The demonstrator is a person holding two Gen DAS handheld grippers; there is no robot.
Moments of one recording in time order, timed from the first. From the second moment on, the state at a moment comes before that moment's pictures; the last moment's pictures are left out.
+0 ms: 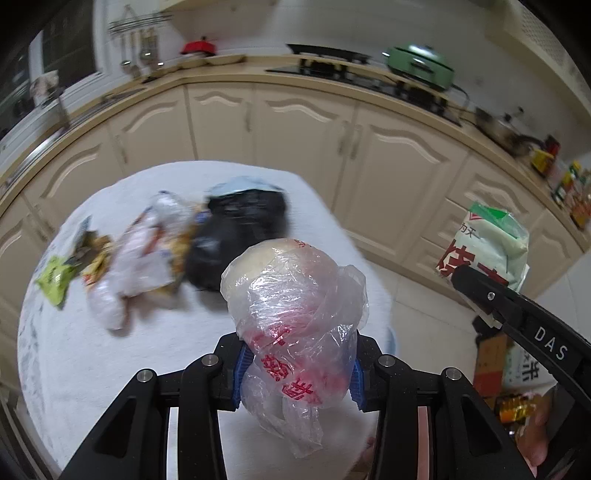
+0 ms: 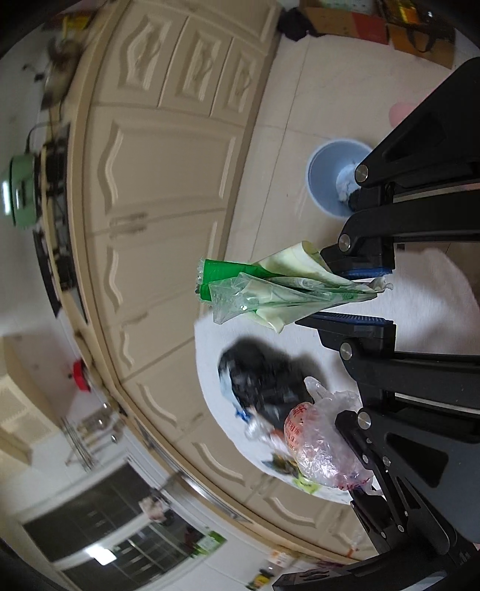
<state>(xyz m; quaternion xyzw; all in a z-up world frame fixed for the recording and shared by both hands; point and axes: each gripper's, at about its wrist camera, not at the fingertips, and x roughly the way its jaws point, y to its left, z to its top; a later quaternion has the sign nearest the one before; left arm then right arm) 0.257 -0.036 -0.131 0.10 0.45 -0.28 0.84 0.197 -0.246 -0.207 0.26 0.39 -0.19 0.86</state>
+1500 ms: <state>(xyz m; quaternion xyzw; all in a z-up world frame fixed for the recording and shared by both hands) 0.302 -0.290 -0.244 0.23 0.50 -0.32 0.77 0.106 -0.403 -0.290 0.36 0.44 -0.31 0.76</state>
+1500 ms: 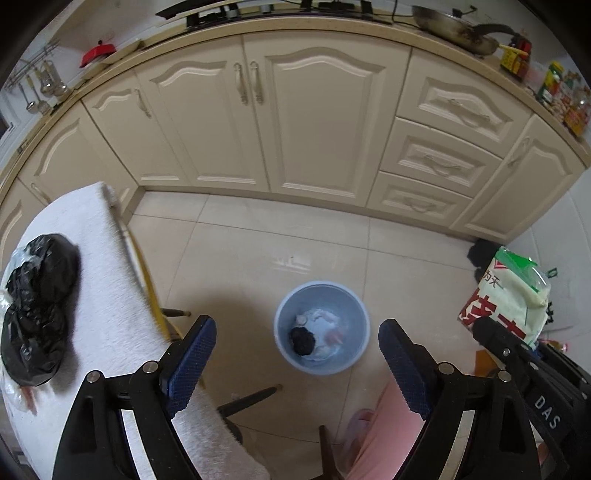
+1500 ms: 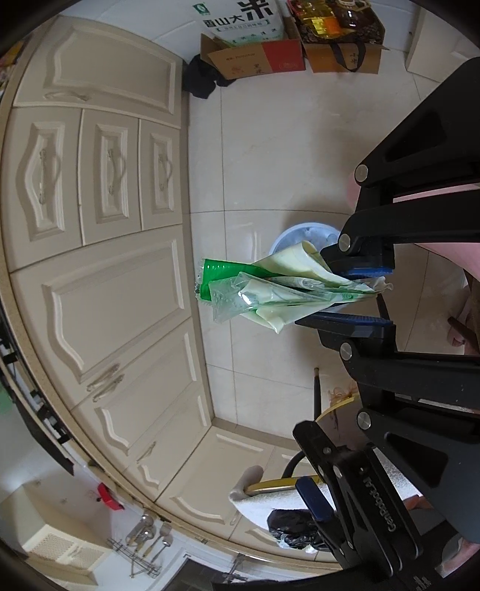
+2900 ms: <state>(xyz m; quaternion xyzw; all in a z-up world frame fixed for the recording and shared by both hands) 0.272 -0.139 -0.161 0.16 0.47 -0.27 0.82 0.145 -0.328 -0.237 0.27 0.43 -0.30 0.81</state>
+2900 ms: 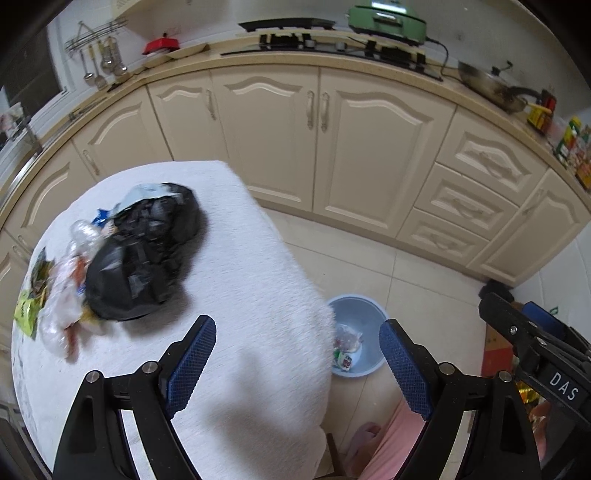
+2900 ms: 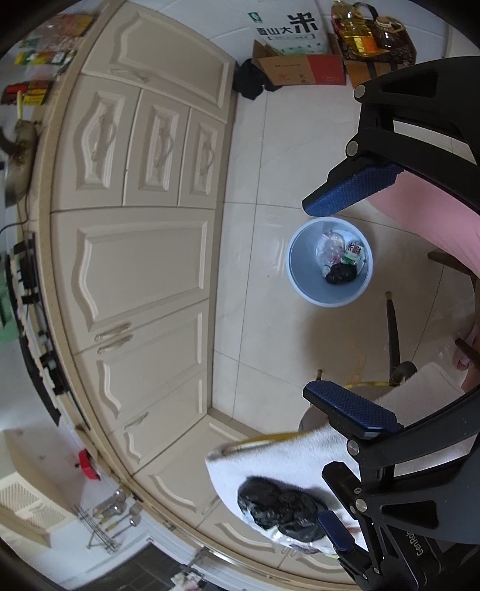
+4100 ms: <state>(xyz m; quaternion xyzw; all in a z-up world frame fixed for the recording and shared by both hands) 0.309 0.060 -0.131 0.06 0.48 -0.13 0.86 0.260 -0.199 -0.244 0.21 0.47 -0.13 0.85</state>
